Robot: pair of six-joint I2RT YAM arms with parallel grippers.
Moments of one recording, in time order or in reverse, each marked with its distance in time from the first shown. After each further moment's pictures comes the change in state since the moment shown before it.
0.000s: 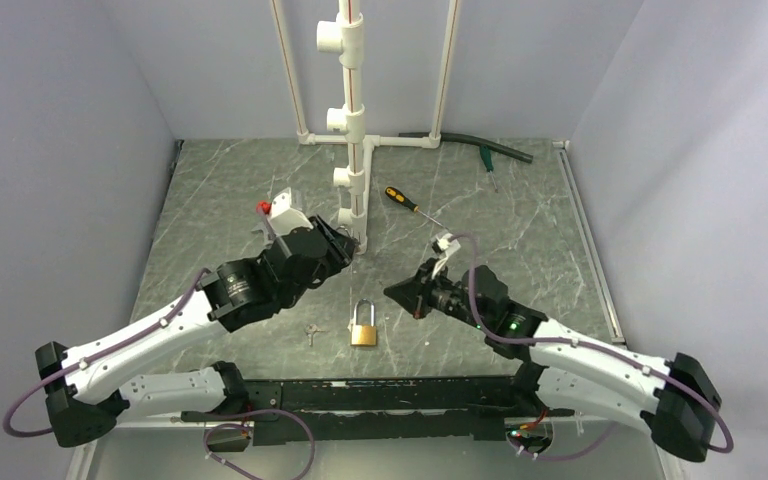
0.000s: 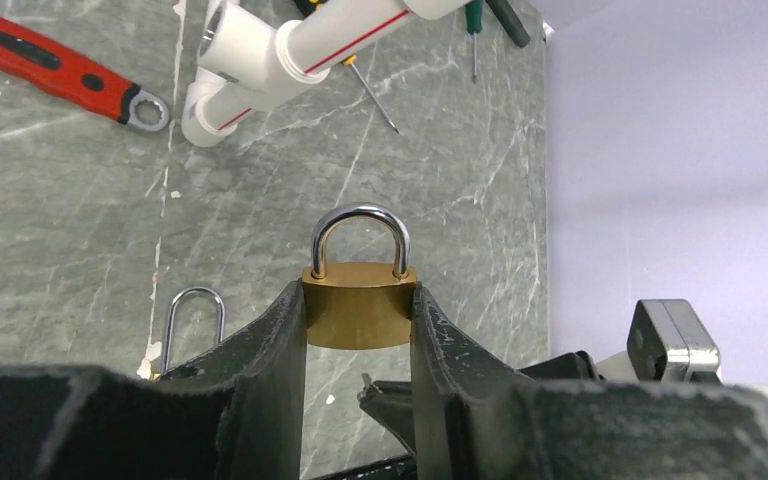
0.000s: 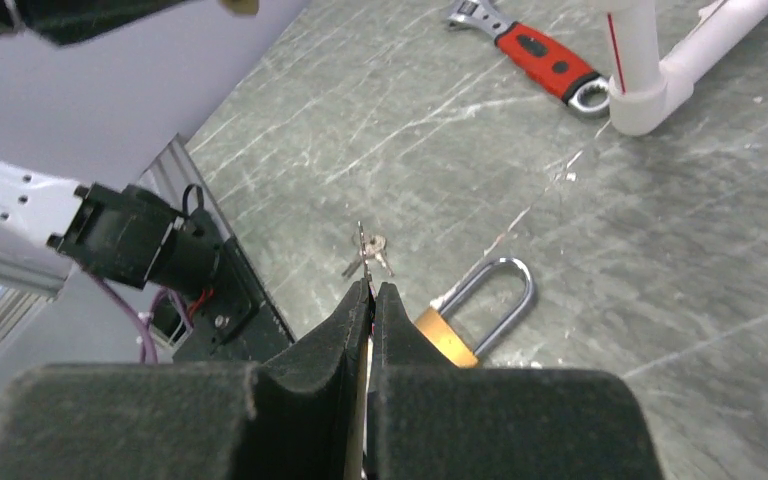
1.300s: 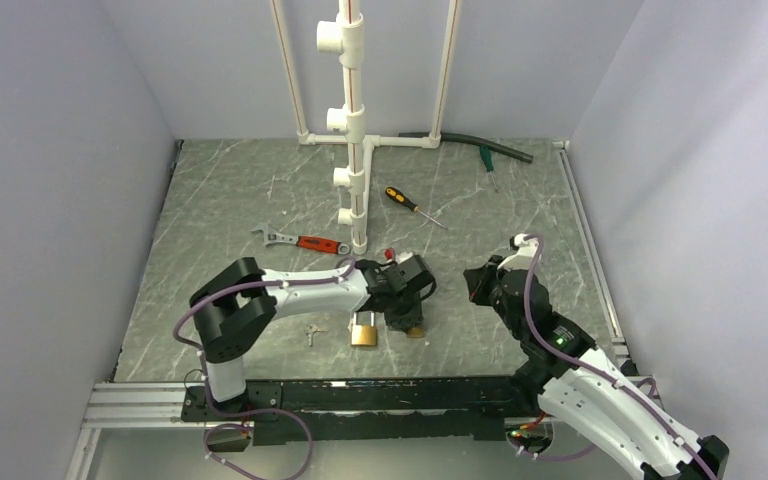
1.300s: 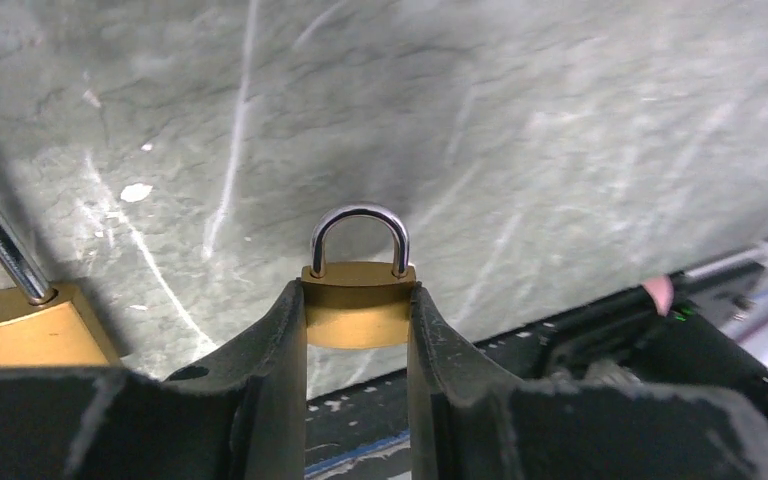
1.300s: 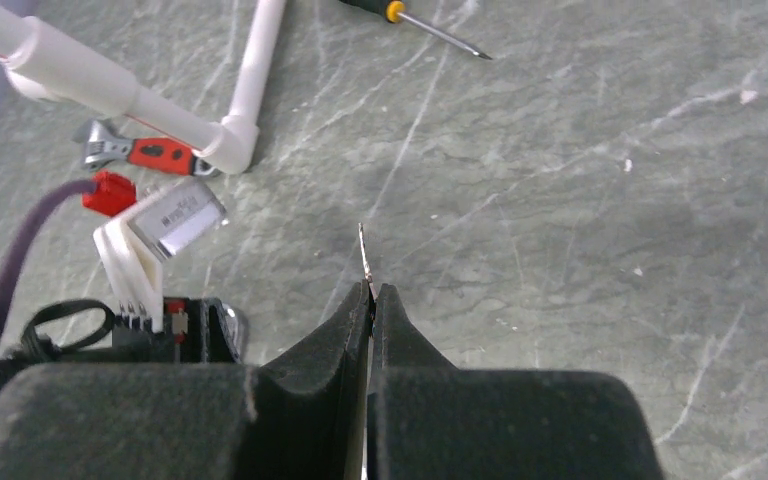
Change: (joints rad) left arm -0.094 0.797 0.144 0.018 0.560 -0.030; right arm -0.262 -0.305 0.016 -0.561 0.455 0.087
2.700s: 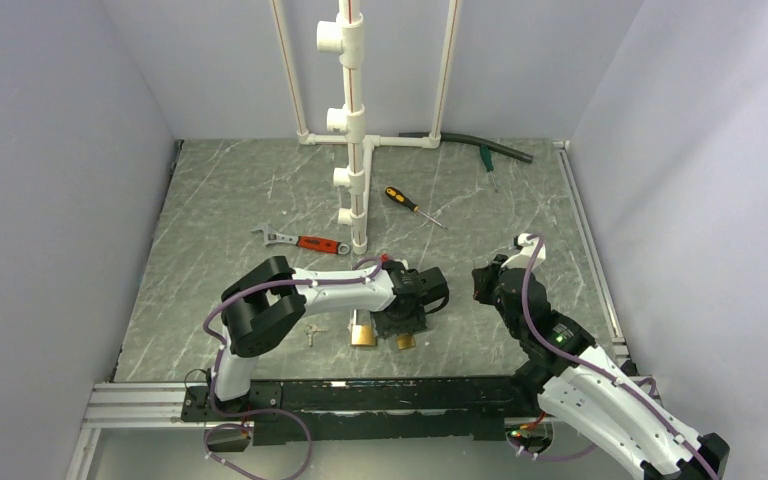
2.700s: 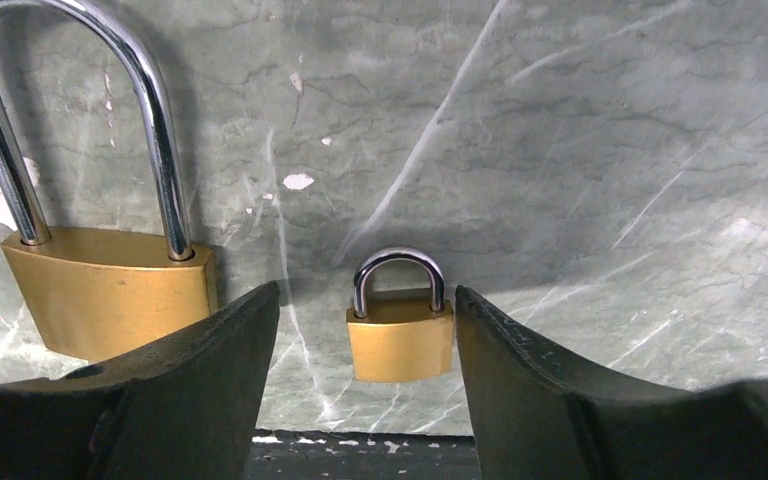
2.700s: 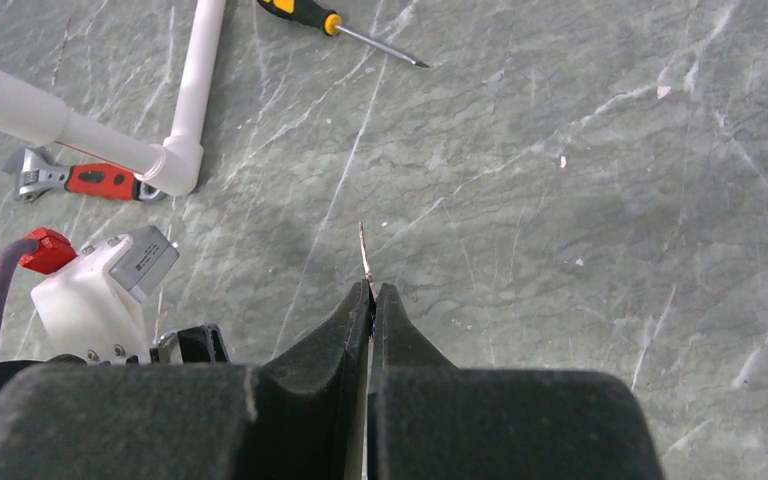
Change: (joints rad) left arm -0.050 0.137 0.178 -0.335 -0.198 -0.145; right arm 0.000 0.013 0.017 -0.040 0.088 0.004
